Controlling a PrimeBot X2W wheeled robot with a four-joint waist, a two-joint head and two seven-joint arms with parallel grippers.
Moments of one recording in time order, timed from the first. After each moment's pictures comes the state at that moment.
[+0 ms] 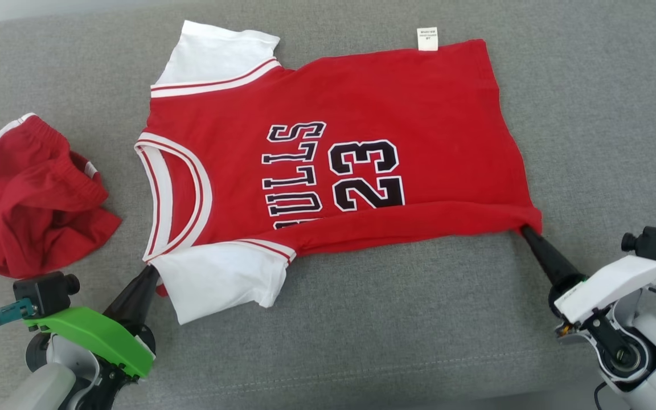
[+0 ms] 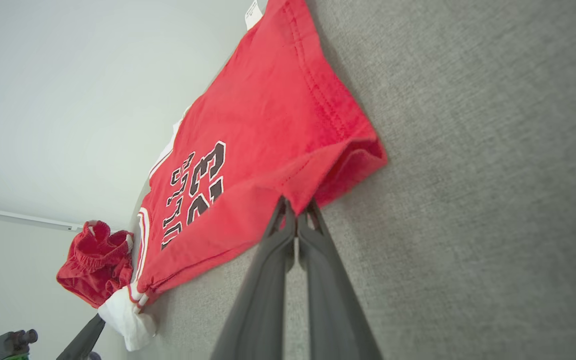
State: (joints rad) left arm -0.28 0.50 -0.71 0.28 -1.23 -0.12 -0.21; right arm -0.23 -0.51 0.66 0.30 1.43 0.12 -0.15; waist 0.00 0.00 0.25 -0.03
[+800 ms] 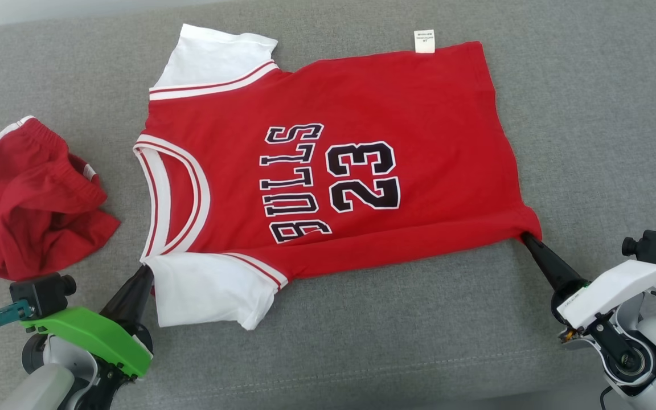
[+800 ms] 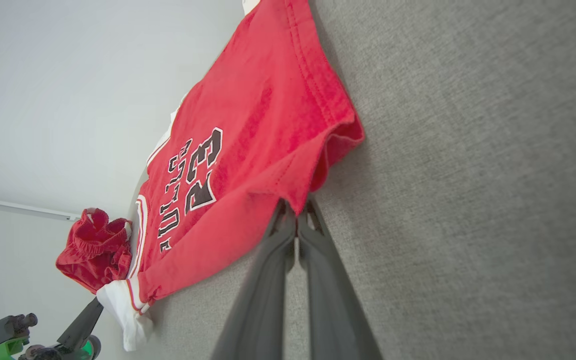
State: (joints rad) left arm -0.28 0.50 -0.70 0.31 -1.22 -0.12 -0.22; right arm -0.22 -0.53 0.69 0.29 1.44 0.12 -0.14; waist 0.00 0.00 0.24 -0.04
